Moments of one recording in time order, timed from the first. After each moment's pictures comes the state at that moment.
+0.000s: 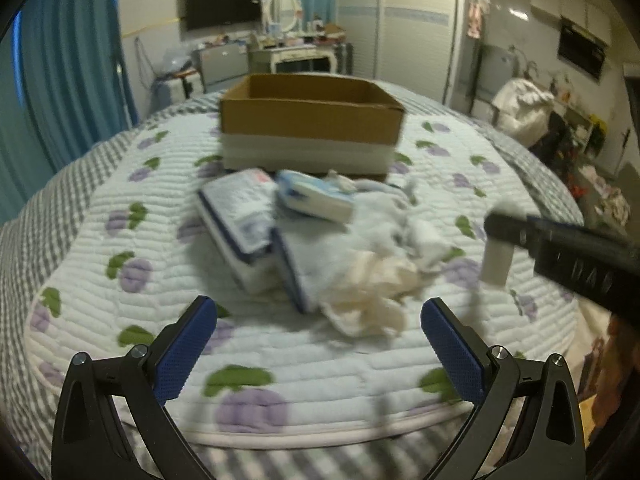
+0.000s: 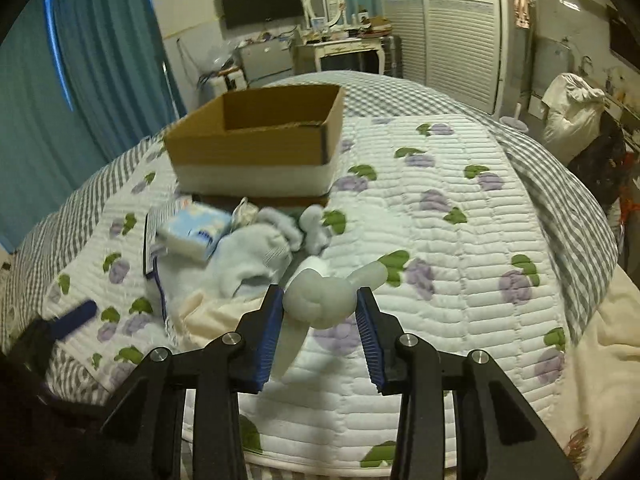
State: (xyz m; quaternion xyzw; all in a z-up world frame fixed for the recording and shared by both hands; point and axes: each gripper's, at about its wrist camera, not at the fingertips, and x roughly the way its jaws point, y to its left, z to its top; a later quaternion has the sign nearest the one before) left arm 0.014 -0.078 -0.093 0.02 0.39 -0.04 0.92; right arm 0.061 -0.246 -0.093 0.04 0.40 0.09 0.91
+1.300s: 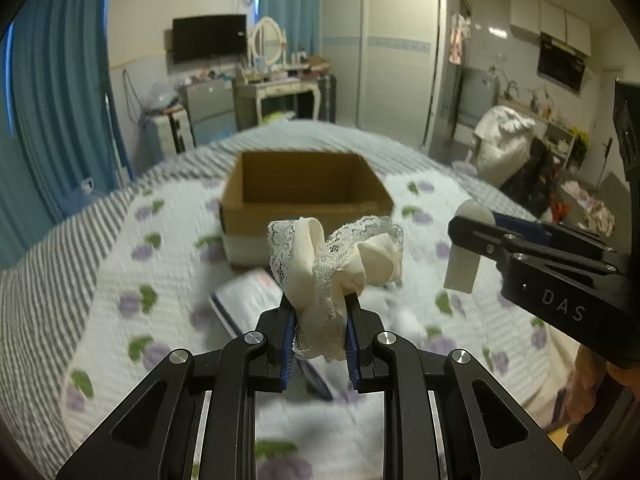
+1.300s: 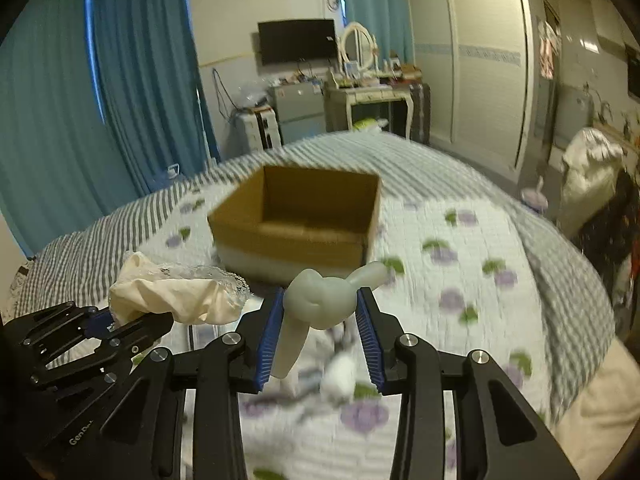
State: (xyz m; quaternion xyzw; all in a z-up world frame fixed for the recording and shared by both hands) left arm 0.054 -0.056 -0.004 0.01 0.33 -0.07 0.94; right arm 0.090 -0.216 -0.005 0.00 0.31 0.13 0.94
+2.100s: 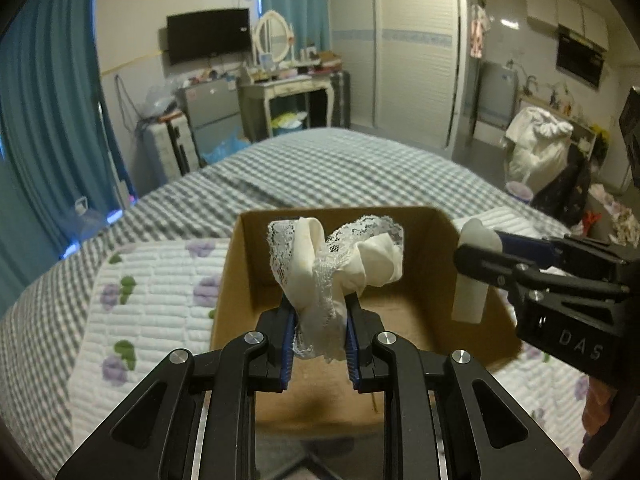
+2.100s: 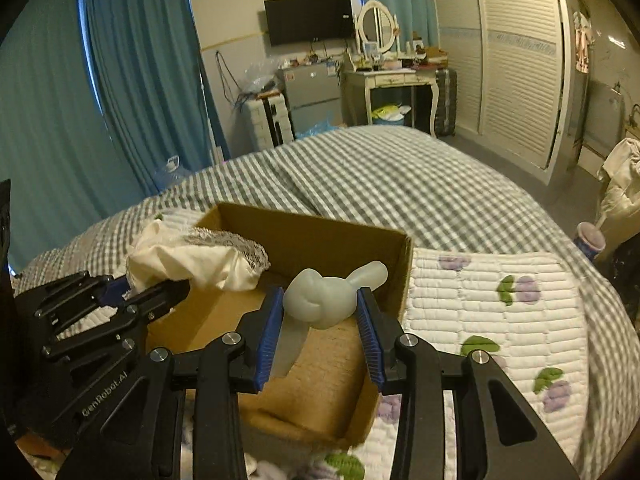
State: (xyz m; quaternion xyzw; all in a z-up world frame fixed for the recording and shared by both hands) left arm 0.258 -0.038 -0.040 0.03 0.34 -0.05 0.94; right arm 0.310 -0.197 -0.045 0.00 0.36 0.17 0.92
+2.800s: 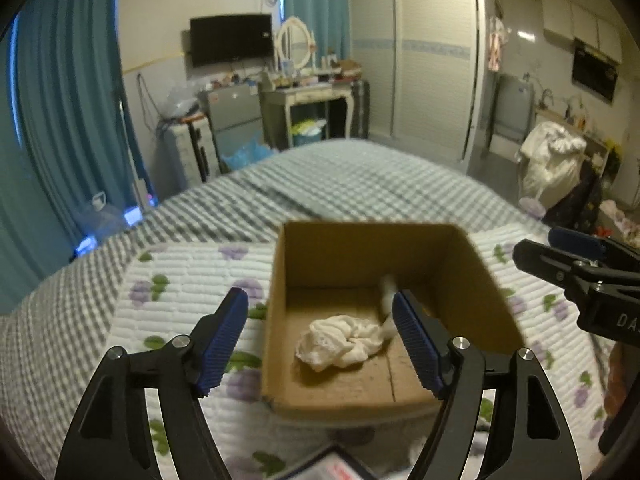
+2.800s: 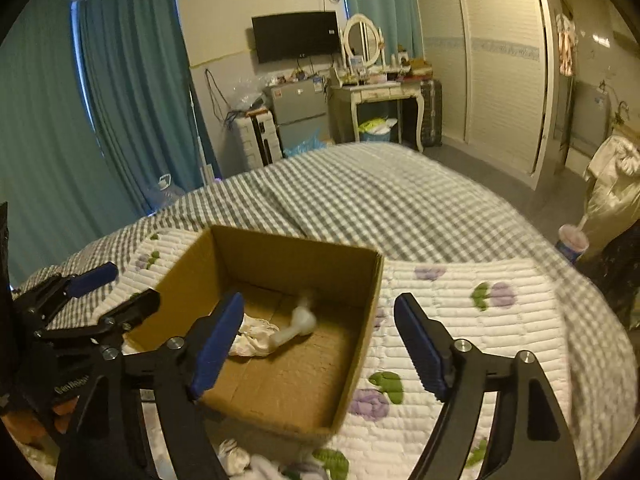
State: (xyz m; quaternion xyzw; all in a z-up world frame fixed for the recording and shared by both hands) left arm 0.225 -0.019 0.006 0.01 0.32 -0.03 0.95; right arm 0.281 -0.223 -0.003 0.01 0.32 0.15 0.93
